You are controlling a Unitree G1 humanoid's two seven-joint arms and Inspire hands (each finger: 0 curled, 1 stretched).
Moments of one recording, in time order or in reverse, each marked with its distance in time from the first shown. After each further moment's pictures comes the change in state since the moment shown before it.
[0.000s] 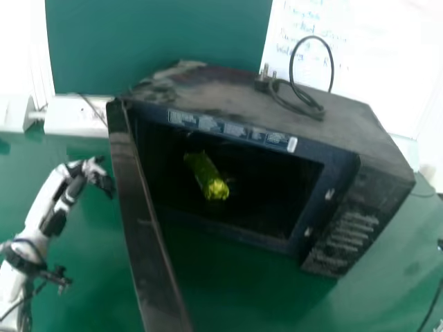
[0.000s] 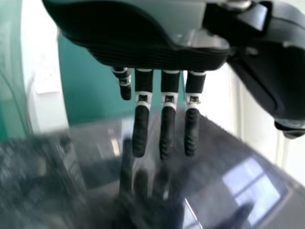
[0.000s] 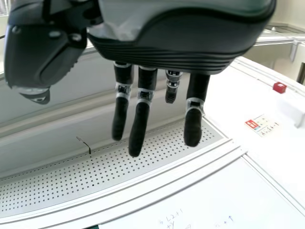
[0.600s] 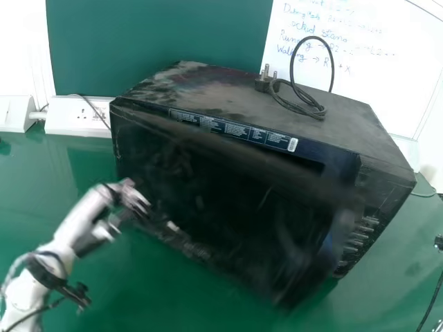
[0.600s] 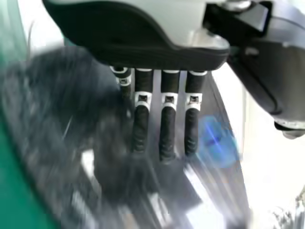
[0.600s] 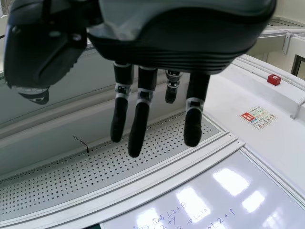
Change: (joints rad) left arm 0.037 0.009 -0.144 -0.101 0.115 0.052 -0.035; right arm -0.001 -0.014 0.031 -0.009 0.020 0.053 -0.026
